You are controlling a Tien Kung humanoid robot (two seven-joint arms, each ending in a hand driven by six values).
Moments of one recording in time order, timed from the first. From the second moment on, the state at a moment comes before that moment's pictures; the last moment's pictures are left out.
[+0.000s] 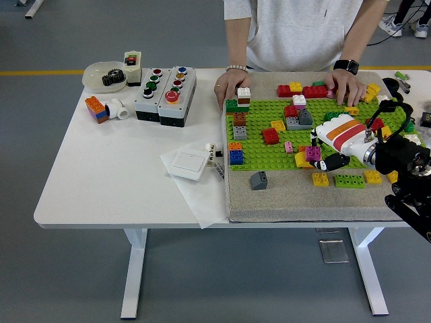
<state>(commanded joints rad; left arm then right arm) -0.17 0.20 -0.23 -0.33 0.48 0.26 0.10 0.85 -0.39 0.52 0.85 -2.17 -0.16 0.10</state>
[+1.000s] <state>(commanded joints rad) -0.18 0.20 -0.23 -0.33 0.47 0.26 0.10 0.86 -0.38 0.50 0.81 -2.18 -0.15 0.11</state>
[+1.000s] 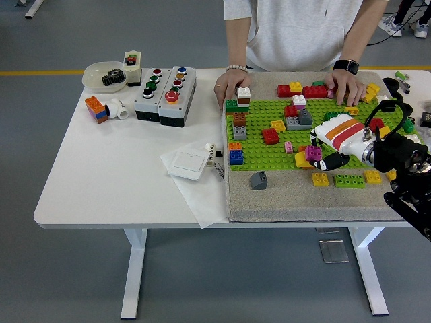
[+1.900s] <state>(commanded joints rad) -0.18 0.20 -0.23 -0.33 0.47 0.26 0.10 0.86 -0.37 0.51 0.81 -2.18 -0.14 0.10</state>
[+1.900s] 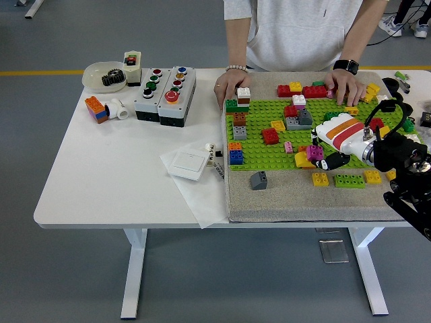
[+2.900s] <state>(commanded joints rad) -0.17 0.20 -0.24 -0.33 0.48 0.26 0.10 0.84 -0.39 0.54 0.88 -2.18 -0.15 0.10</state>
